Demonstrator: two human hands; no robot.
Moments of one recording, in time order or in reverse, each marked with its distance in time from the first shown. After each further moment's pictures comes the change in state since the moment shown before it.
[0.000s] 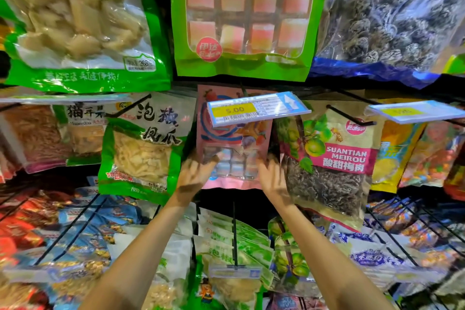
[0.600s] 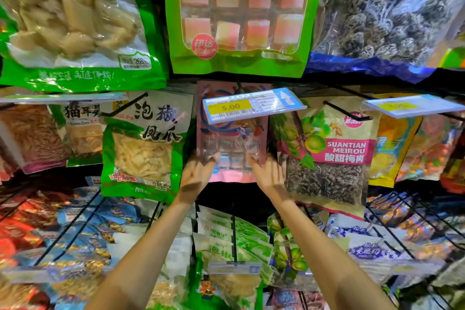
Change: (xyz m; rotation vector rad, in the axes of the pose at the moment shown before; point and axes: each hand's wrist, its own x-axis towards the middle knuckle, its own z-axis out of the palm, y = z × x) left_hand -0.003 0.036 0.005 -0.308 -0.254 -0.593; right_hand -0.011 -0.015 0.005 0.150 -0.501 0.259
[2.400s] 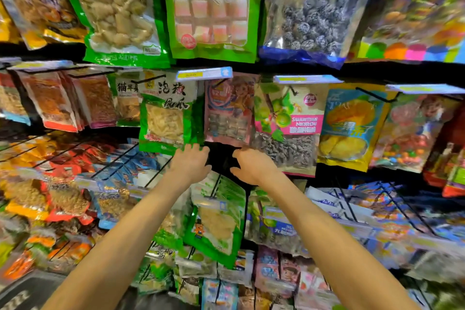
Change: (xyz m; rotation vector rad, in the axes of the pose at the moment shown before) left_hand -0.159 0.064 -0.013 1.218 -0.148 0.114; right_hand -0.102 -0.004 -0.090 -0.798 -0.424 -0.682
